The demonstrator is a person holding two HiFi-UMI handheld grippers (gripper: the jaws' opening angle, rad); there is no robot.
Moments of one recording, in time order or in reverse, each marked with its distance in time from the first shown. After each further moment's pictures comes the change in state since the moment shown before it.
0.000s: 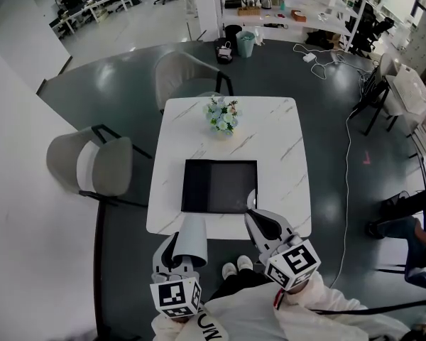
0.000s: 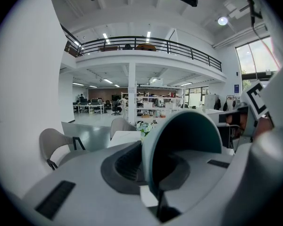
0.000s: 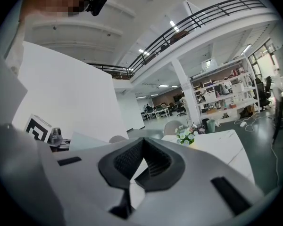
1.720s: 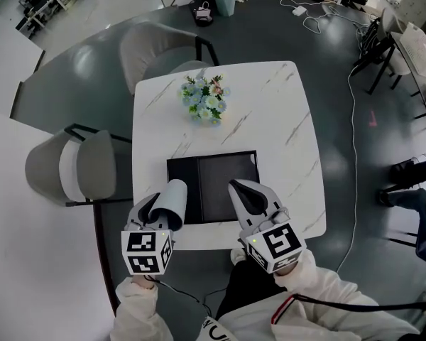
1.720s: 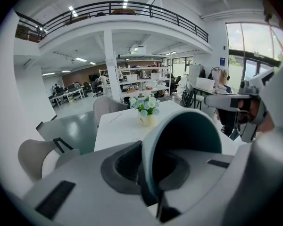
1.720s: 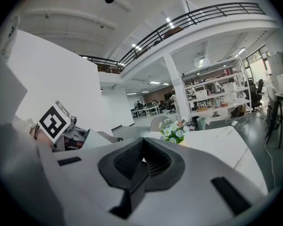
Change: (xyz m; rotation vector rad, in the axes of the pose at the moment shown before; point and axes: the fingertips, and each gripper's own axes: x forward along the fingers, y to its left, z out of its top) left arm 0.216 0.050 -0.036 0.214 0.356 -0.174; right arm 0.130 -0.103 -0.044 -0.016 0.030 -0.119
